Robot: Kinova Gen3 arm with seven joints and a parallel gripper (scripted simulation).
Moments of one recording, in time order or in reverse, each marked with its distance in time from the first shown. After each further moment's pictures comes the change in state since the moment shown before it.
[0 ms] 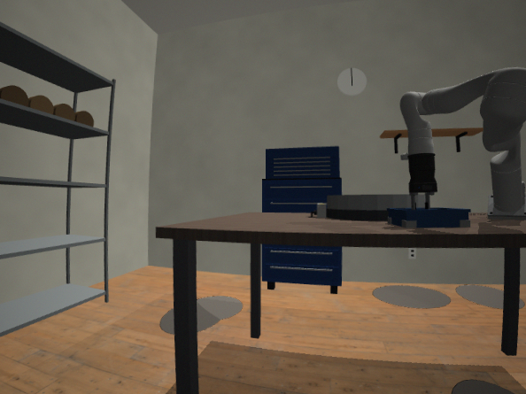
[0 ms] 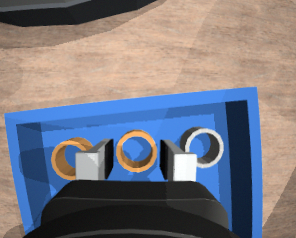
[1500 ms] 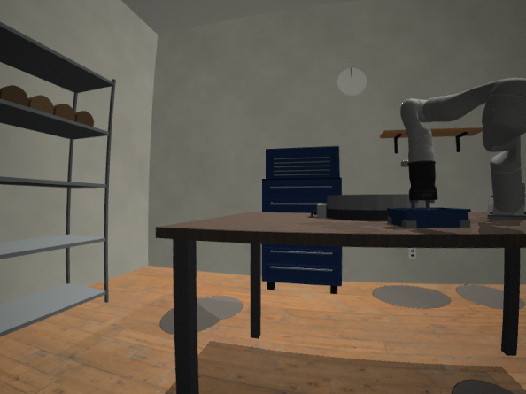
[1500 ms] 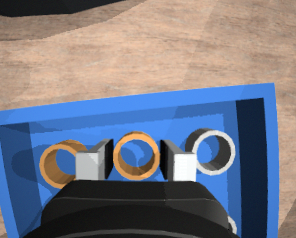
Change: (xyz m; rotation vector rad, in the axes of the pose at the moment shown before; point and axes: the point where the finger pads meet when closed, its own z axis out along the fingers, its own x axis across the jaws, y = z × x) arm 0.000 0.000 0.024 -0.002 0.001 -0.002
